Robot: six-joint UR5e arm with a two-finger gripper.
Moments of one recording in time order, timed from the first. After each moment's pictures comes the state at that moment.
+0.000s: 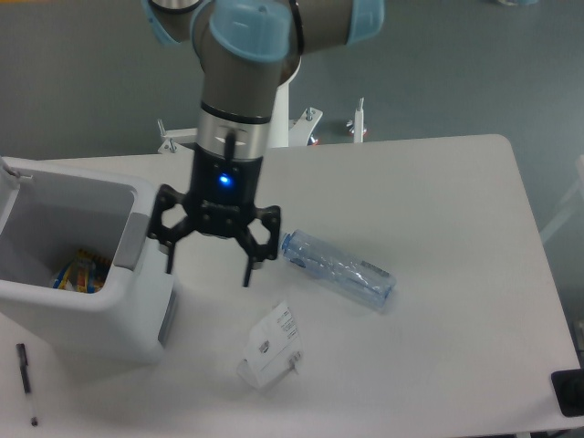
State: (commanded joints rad) arm 2.37 -1.80 -1.59 -0.83 1.27 0.32
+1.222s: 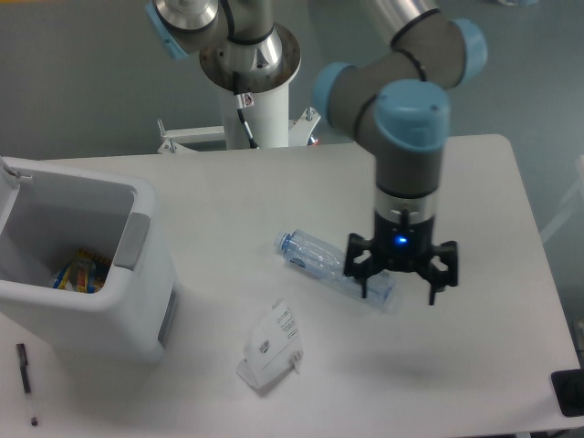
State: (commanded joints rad) arm 2.60 -2.02 -1.38 -1.13 1.49 1.00
